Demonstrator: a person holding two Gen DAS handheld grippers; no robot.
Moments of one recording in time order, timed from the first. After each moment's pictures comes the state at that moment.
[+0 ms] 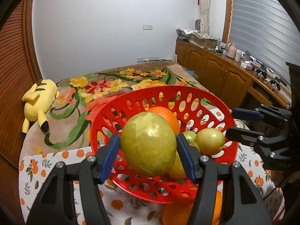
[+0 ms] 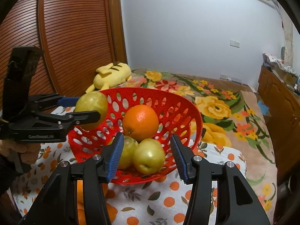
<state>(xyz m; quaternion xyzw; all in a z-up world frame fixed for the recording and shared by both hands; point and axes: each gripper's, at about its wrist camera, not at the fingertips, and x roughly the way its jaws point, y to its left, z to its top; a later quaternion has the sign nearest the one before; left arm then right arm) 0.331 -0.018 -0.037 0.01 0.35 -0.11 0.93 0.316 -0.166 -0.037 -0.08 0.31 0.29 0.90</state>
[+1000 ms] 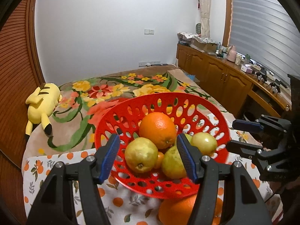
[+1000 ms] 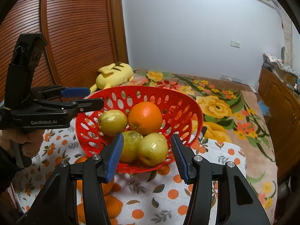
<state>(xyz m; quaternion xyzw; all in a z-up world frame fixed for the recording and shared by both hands) 0.313 -0.020 -0.016 0.01 0.33 -0.11 0.94 0.297 -0.170 -0.034 -0.08 0.31 0.29 0.90</state>
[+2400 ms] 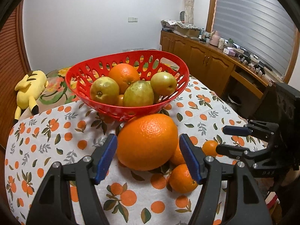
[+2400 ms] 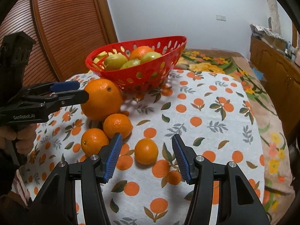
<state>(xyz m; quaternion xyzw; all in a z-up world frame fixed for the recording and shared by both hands) 0.221 -0.057 -0.069 0.01 0.37 -0.16 0.91 0.203 -0.212 -0.109 -0.03 0.38 0.25 0.89</state>
